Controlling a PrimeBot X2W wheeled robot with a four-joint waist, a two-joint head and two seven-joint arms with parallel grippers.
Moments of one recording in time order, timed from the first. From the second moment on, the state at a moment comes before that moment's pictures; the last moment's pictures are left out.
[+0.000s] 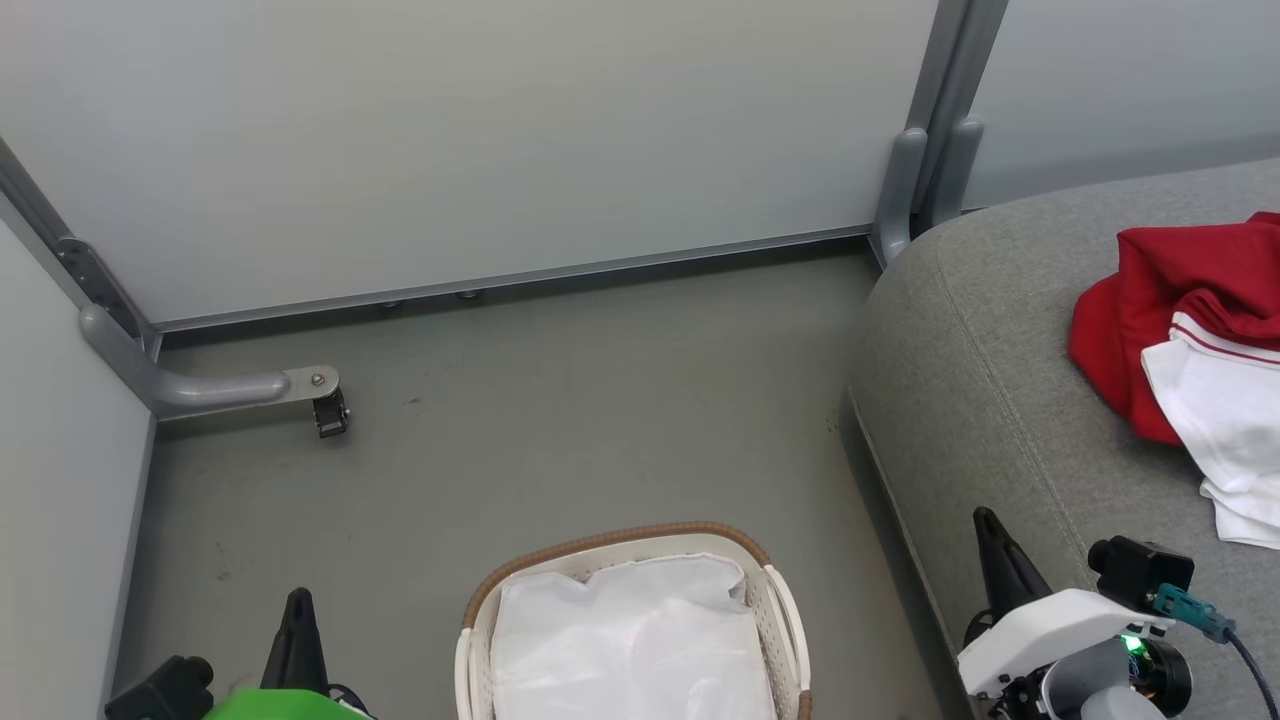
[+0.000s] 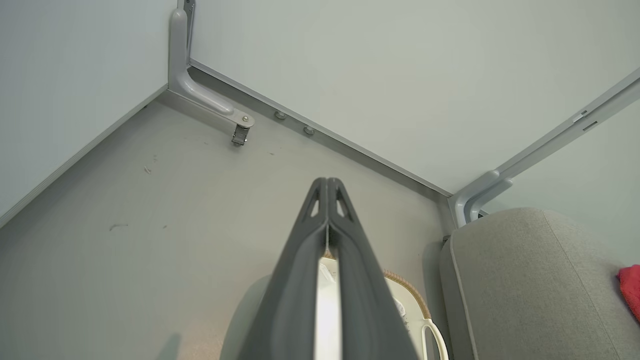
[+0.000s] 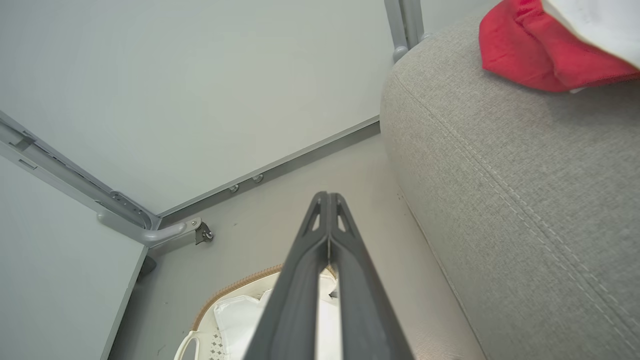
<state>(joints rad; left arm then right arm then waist) 0.03 0.04 0.03 0.36 -0.62 -0.10 -0.16 -0.09 -0.05 0.05 0.39 0.51 0.13 -0.16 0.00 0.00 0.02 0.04</state>
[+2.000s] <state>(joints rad) -0.06 0.04 0.09 0.28 -1.30 -0.12 0.03 -0.10 -0.05 -0.06 0.29 1.27 0.13 0.03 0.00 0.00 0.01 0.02</state>
